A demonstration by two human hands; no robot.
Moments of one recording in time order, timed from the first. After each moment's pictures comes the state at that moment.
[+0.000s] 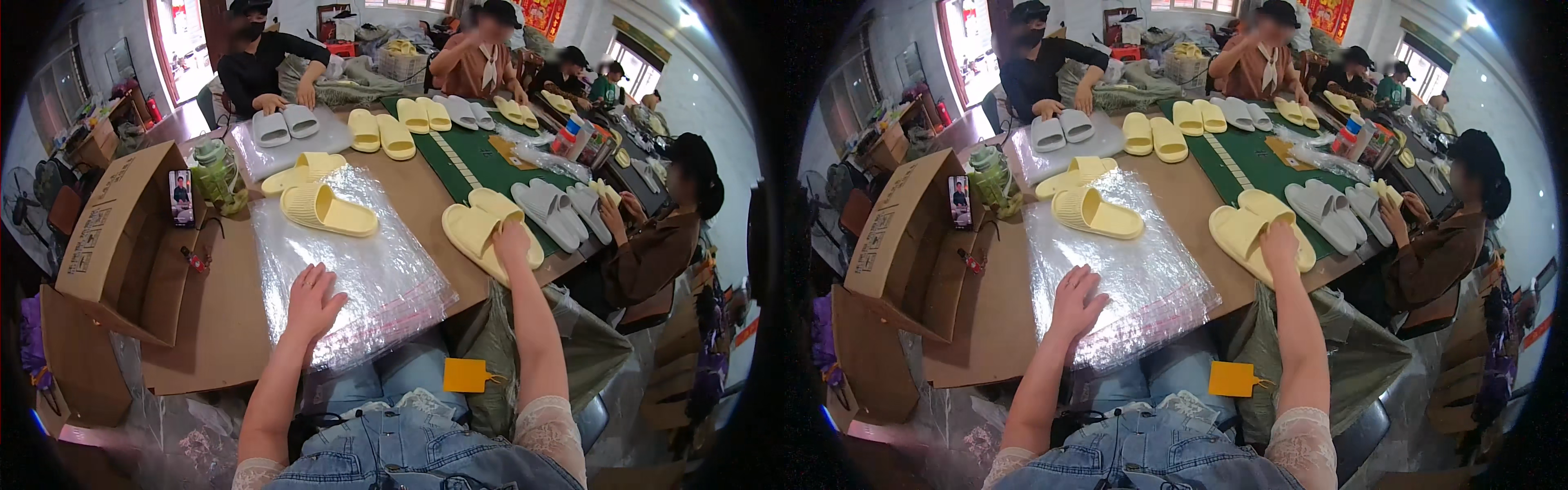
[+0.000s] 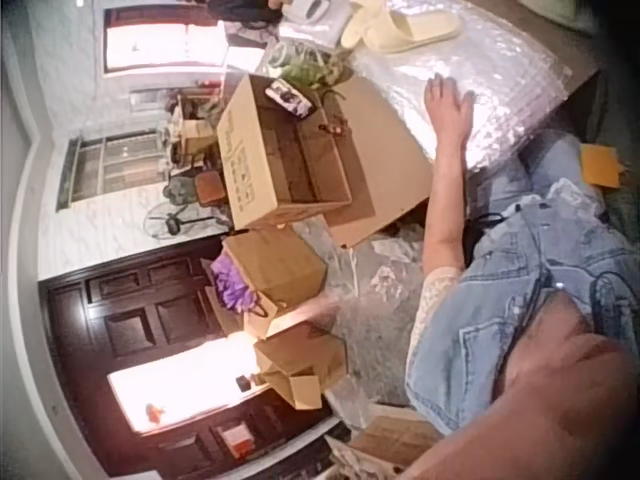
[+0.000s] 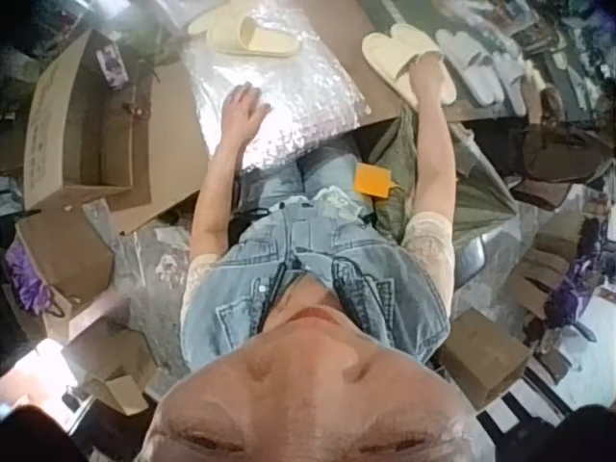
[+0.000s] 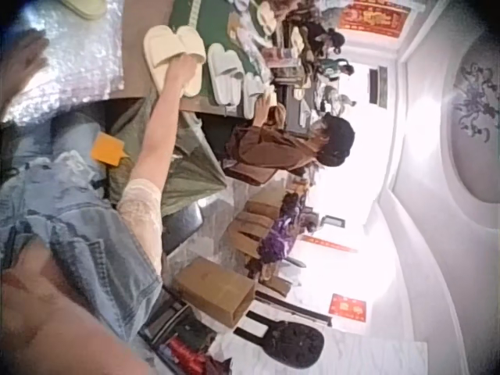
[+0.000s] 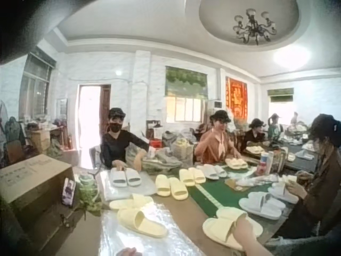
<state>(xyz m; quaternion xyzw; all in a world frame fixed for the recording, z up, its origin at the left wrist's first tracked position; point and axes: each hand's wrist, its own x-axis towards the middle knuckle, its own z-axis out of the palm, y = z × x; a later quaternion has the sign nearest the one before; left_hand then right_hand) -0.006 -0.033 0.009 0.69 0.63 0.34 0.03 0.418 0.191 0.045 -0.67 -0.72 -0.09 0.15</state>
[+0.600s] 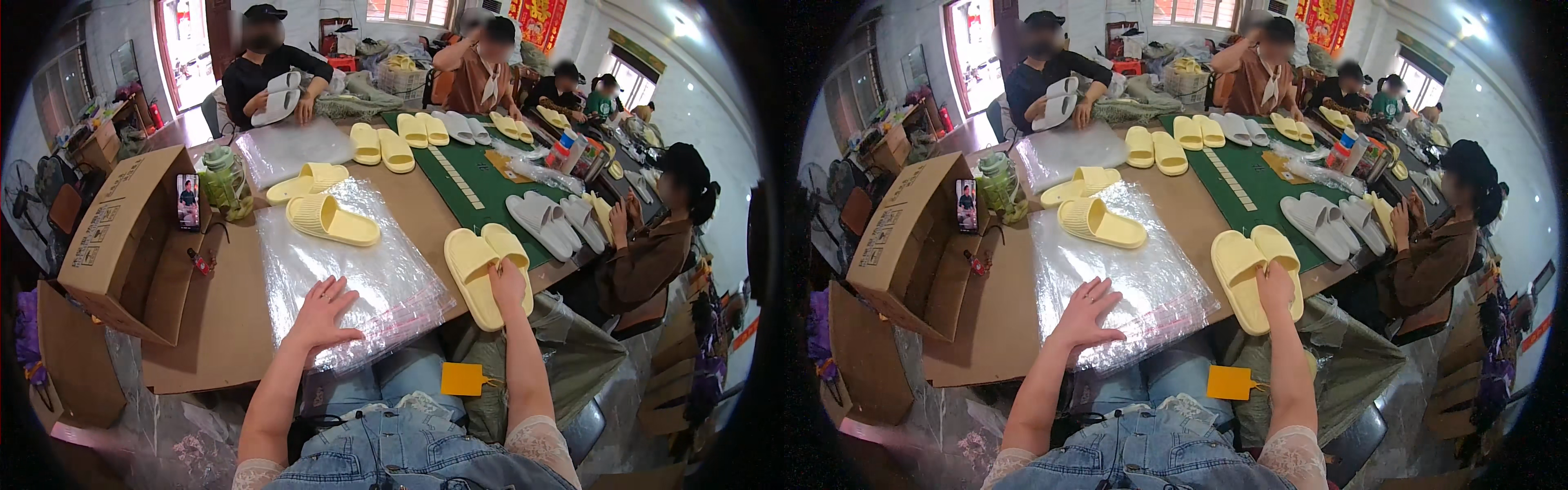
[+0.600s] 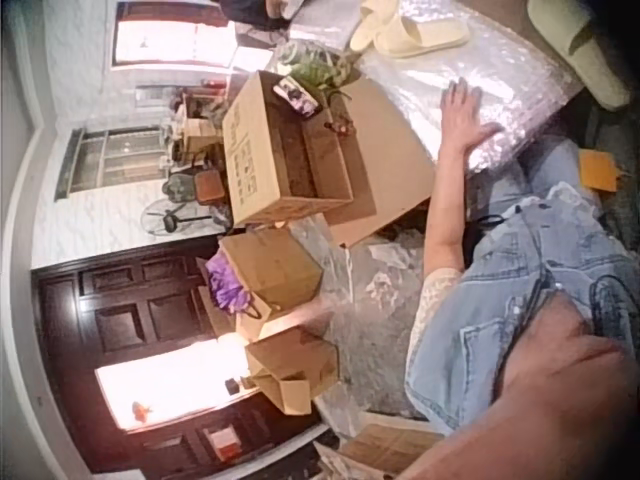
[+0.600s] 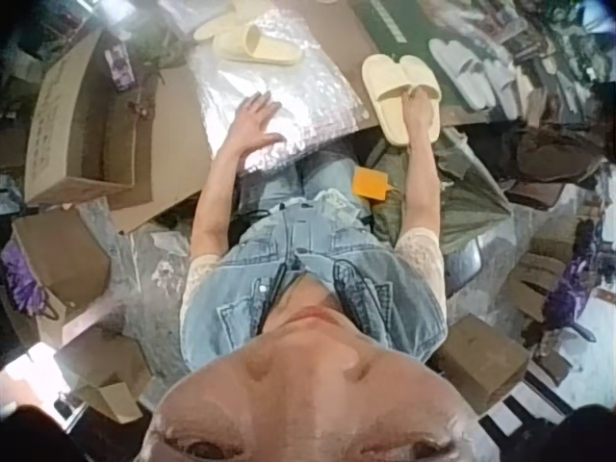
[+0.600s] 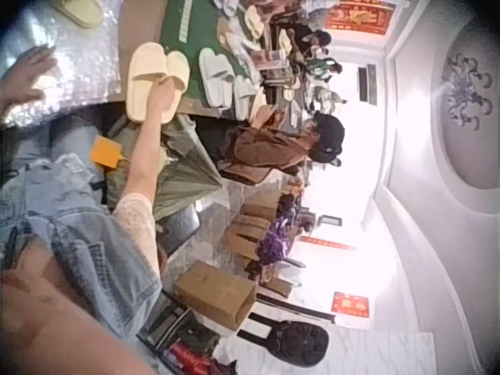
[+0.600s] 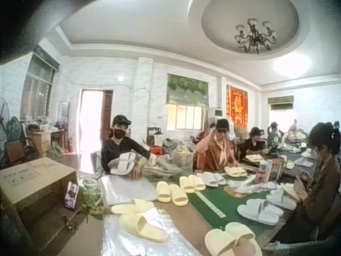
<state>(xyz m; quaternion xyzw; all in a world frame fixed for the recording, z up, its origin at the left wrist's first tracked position) -0.001 -0.046 0.032 0.79 0.57 0.21 0.09 0.422 0.105 0.037 -0.69 -0.67 0.03 0.26</state>
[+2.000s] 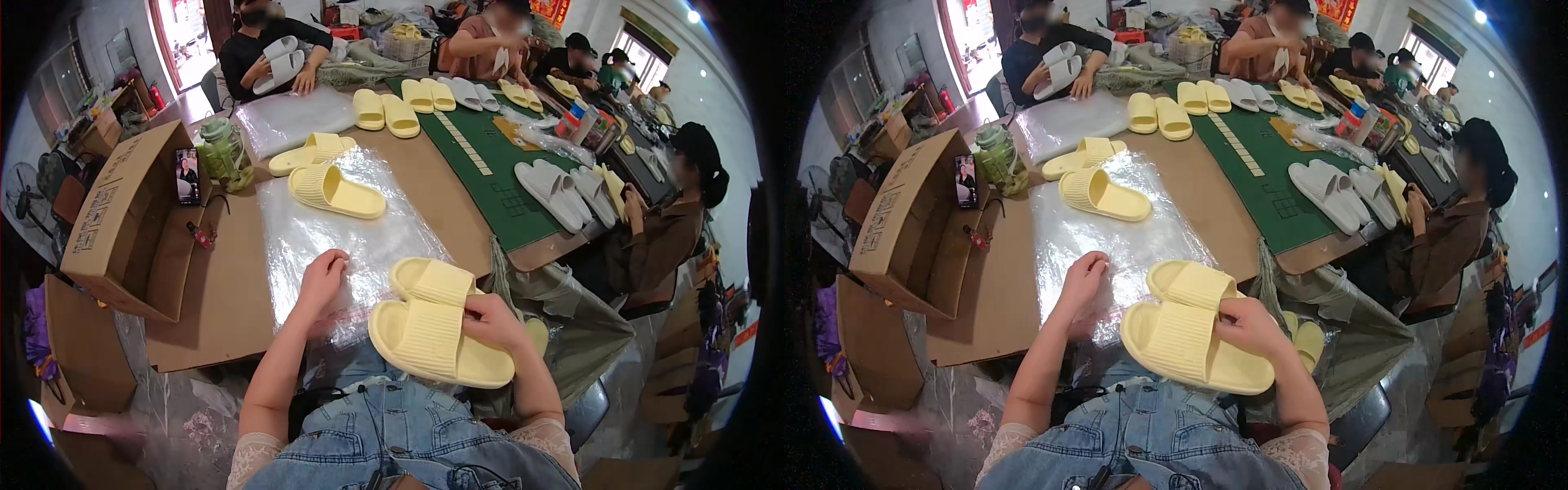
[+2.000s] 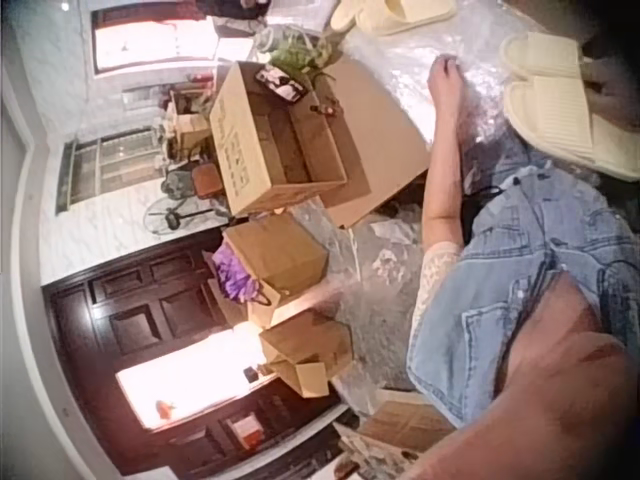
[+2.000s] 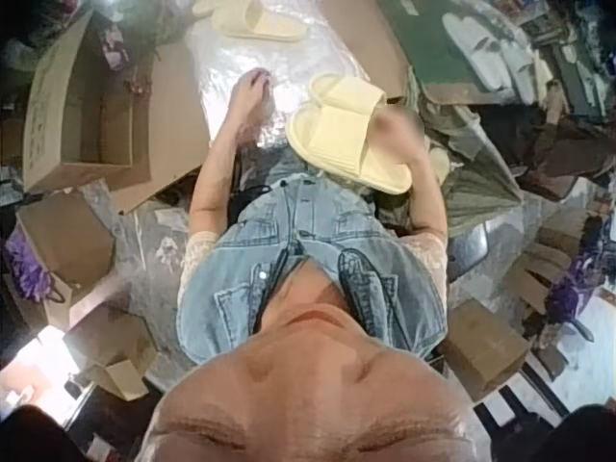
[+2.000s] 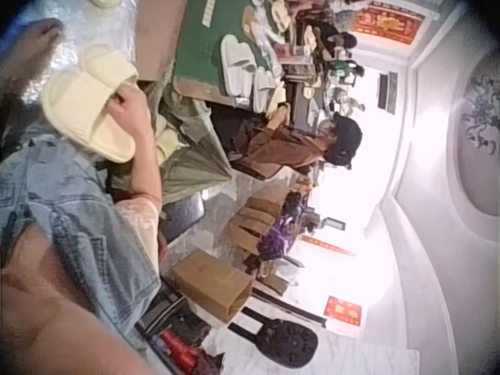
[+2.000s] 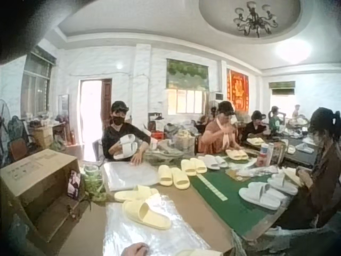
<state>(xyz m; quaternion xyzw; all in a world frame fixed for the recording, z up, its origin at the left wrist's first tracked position) 0.019 -0.036 0.041 0.52 0.67 0.42 0.32 0.370 -0.045 0.108 -0.43 -0.78 0.40 0.21</state>
